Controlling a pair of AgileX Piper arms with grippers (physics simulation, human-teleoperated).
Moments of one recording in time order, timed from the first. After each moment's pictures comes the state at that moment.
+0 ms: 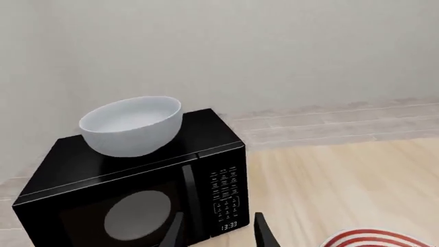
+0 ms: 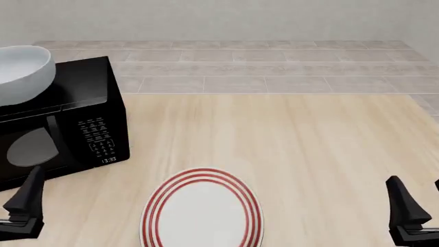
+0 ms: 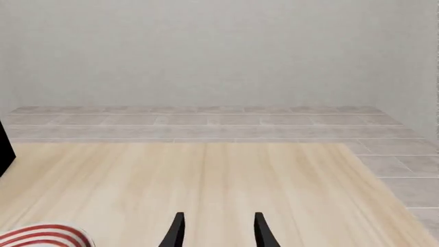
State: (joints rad) left arm 0.00 0.06 -0.10 0.01 0.10; right arm 0.00 0.00 -0.03 0.02 0.00
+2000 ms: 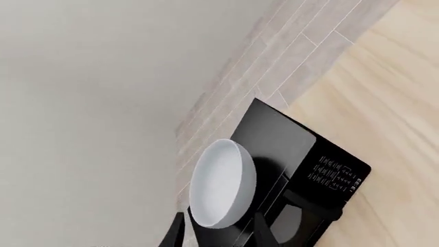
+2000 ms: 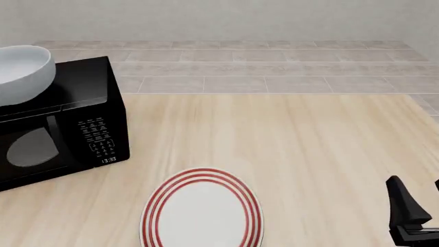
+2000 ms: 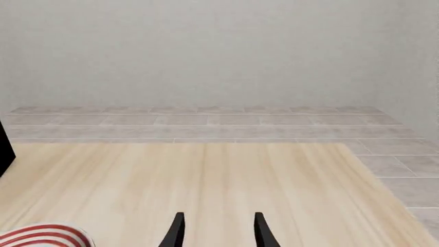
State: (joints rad) left arm 0.07 0.75 -1.11 0.69 0.97; right arm 0.00 0.00 -0.03 0.02 0.00
